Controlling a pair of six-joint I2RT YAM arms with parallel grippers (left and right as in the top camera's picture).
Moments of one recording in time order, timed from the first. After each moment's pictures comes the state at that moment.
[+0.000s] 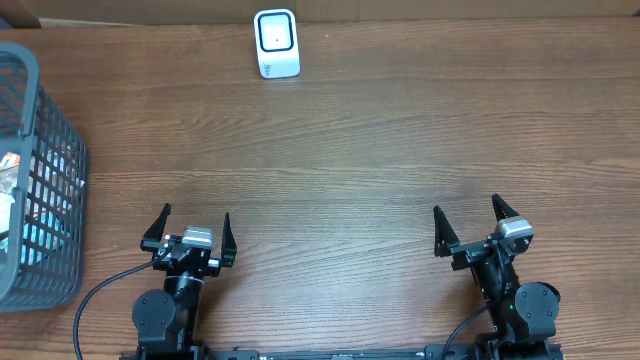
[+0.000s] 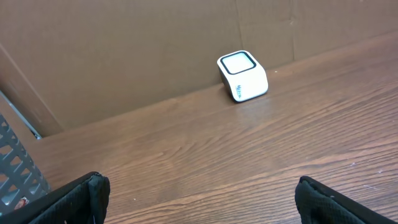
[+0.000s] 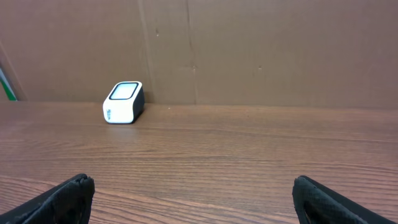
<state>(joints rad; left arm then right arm) 0.03 0.02 0.01 -0.07 0.10 0.27 0.07 0.01 0.02 -0.02 -0.15 0.07</state>
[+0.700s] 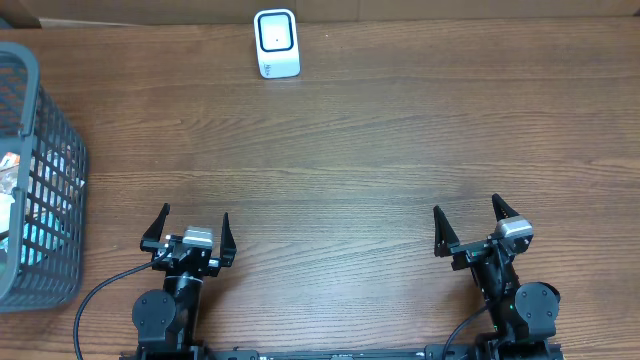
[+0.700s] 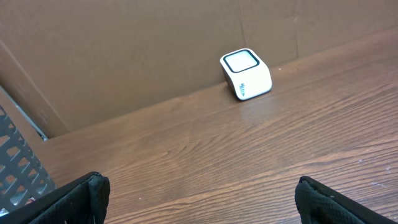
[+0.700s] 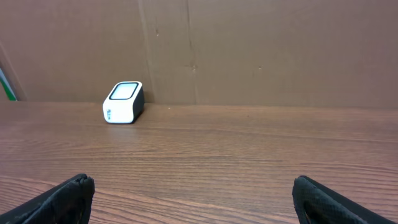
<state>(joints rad) 0.03 0.02 0.01 -0.07 0.09 0.29 0.07 0.01 0.02 -0.02 -0.15 0.07</state>
